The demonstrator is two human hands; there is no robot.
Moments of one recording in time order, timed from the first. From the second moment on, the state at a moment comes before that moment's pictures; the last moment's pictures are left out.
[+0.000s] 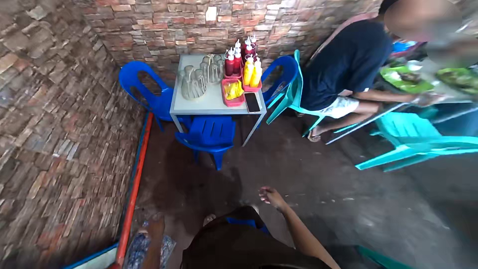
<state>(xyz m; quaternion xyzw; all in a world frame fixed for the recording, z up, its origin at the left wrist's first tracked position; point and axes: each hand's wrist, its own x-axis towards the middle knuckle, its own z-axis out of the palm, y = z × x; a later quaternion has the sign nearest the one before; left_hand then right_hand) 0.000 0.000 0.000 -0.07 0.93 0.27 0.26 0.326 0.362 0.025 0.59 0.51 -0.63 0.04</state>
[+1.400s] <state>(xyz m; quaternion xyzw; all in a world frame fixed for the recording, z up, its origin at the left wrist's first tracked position) -0.156 0.985 0.169 0.37 0.80 0.46 0.14 -0.022 1.212 0.079 0.39 0.74 -0.54 -0.04</state>
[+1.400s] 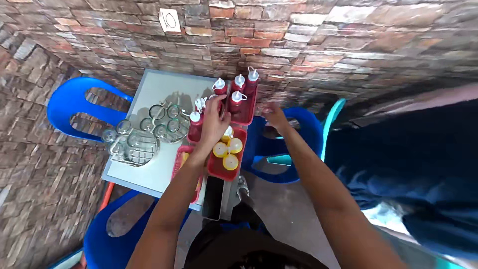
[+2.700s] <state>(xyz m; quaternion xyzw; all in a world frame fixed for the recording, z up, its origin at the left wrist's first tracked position) -0.158 1.033 0.263 0.27 0.70 0.67 -0.04 -0.088 1.260 0.198 0.18 0.84 -0.48 -0.16</state>
